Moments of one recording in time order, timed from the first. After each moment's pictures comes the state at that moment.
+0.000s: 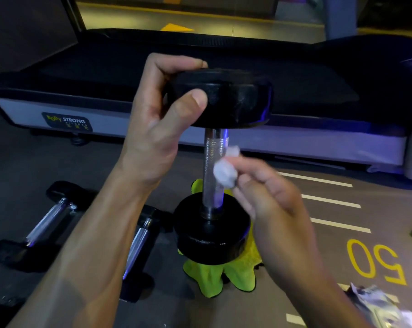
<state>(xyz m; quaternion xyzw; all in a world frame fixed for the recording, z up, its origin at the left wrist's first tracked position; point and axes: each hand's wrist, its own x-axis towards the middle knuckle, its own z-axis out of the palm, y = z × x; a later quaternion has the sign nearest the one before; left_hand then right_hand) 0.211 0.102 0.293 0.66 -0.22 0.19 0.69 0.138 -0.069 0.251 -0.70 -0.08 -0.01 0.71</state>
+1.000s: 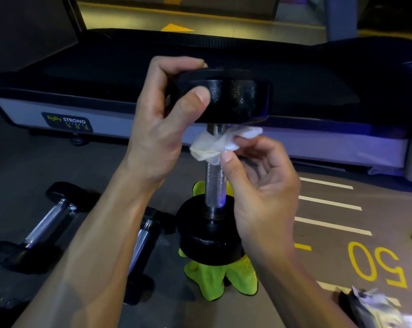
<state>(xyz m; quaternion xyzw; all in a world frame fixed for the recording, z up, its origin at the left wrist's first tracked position) 0.217 0.105 0.291 0.66 -0.21 0.19 0.69 0.163 -0.040 0.247 -0.61 -0.08 -0.18 0.77</state>
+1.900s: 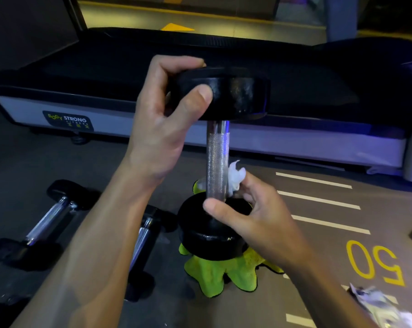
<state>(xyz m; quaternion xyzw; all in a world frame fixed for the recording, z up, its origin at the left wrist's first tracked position) 0.214 0.105 0.291 0.68 -0.20 0.21 0.68 0.160 -0.082 0.220 -0.80 -0.15 0.06 0.58</state>
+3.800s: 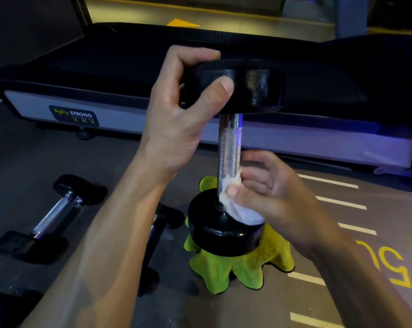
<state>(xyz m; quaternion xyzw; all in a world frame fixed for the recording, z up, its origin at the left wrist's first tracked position) 0.217 0.102 0.291 0.69 -0.20 0.23 0.65 0.172 -0.090 0.239 -0.75 -0.09 0.13 0.65</state>
